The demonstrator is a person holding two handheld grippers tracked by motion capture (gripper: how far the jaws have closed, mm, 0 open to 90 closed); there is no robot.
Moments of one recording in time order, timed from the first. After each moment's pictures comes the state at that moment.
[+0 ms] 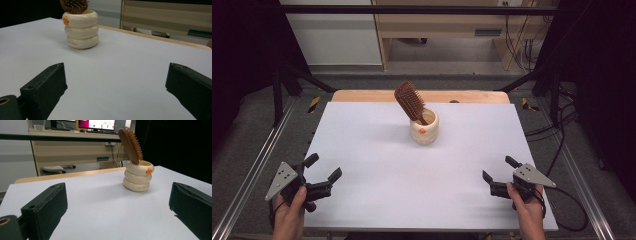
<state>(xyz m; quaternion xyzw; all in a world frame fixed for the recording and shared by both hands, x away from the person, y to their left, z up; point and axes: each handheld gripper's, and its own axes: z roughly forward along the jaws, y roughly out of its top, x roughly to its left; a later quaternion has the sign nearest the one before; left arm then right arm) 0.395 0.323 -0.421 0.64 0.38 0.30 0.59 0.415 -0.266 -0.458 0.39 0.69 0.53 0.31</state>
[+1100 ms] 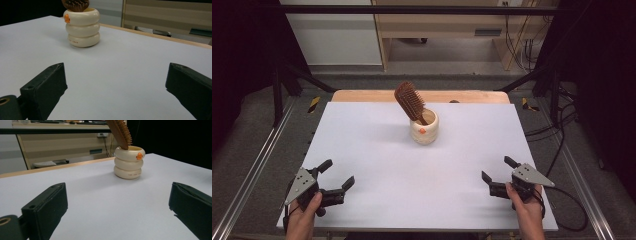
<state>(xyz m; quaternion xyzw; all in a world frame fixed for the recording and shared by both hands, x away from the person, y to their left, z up) 0.393 0.300 -0.443 0.67 0.36 0.29 0.58 0.416 -0.264 -0.459 0.39 0.69 0.52 0.30</state>
